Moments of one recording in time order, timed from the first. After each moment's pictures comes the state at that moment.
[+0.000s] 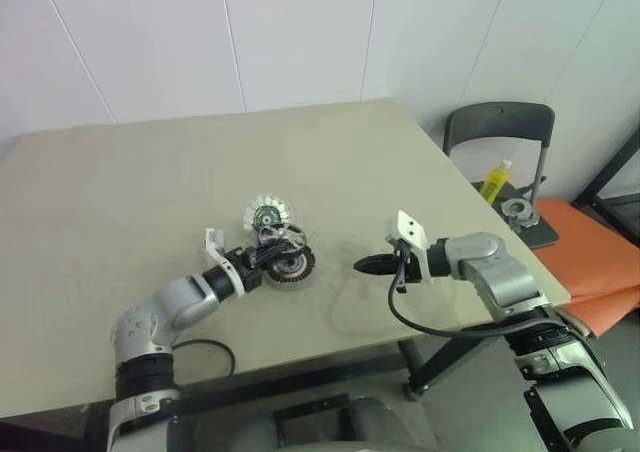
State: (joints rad) left arm -0.28 0.20 0.39 0.19 -1.81 1.15 0.28; right arm -0.50 -0.55 0.24 0.22 0.20 0.36 1.20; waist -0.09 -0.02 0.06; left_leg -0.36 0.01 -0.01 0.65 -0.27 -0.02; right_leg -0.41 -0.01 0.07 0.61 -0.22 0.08
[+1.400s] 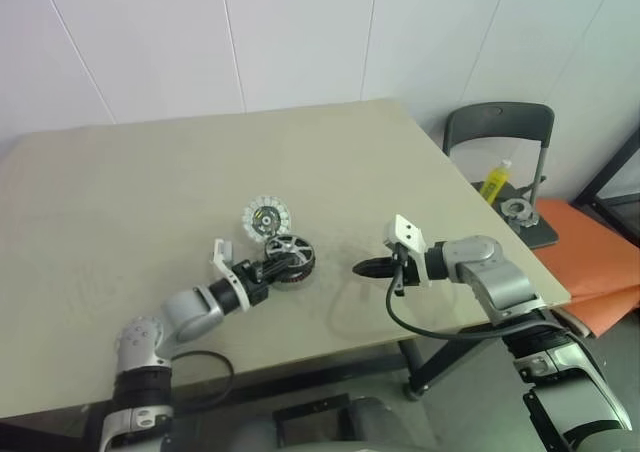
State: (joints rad) left arm -0.20 0.25 0.27 0.18 -1.82 1.10 0.20; right arm -0.49 -0.54 0.25 0.22 0.20 0.36 1.18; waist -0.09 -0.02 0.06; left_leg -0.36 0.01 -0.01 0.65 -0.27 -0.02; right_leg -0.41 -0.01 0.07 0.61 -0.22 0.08
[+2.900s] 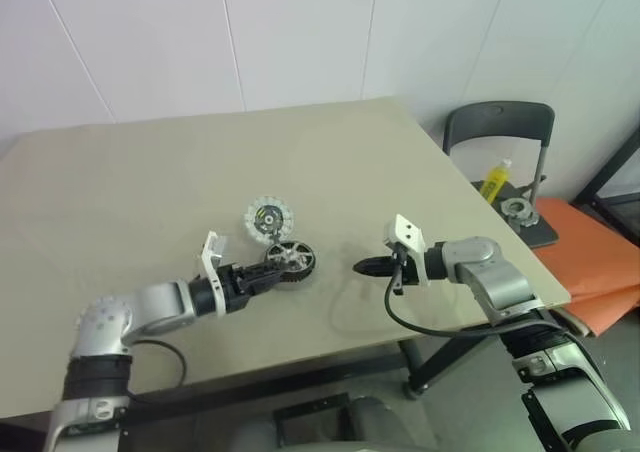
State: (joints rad) left arm -0.27 0.55 0.18 0.09 -1.70 1.27 0.03; right arm -0.49 -0.53 0.25 0.25 0.20 0.33 1.16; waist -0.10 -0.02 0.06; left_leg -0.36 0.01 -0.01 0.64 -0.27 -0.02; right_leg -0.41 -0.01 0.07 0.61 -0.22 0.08
